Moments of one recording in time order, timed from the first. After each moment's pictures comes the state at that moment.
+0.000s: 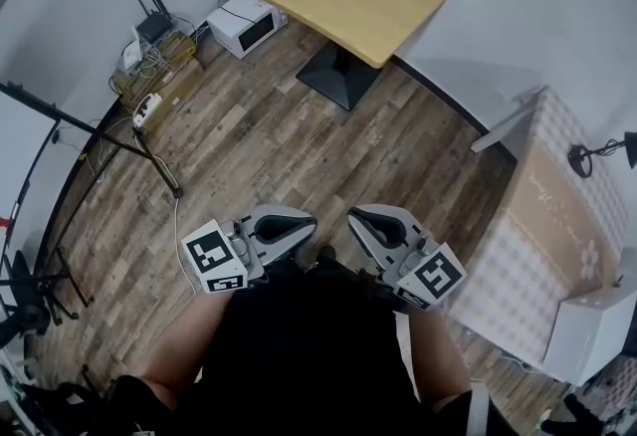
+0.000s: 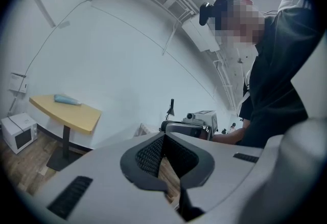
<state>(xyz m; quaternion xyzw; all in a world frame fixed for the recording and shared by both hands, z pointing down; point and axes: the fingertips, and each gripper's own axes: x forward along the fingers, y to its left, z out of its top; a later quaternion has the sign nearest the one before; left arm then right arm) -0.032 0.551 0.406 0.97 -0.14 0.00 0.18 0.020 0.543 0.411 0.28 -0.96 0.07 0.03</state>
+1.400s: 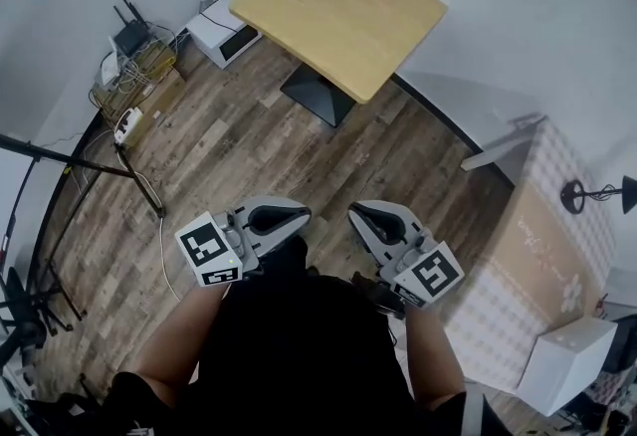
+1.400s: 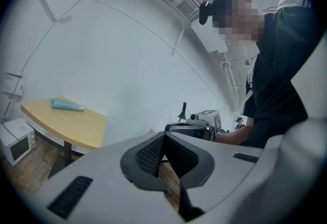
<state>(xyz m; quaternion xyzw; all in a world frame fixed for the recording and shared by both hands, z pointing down) 0.000 0.371 0.411 0.97 -0.14 -0.01 0.18 0.063 0.370 0.423 0.30 -0.95 0.09 0.06</state>
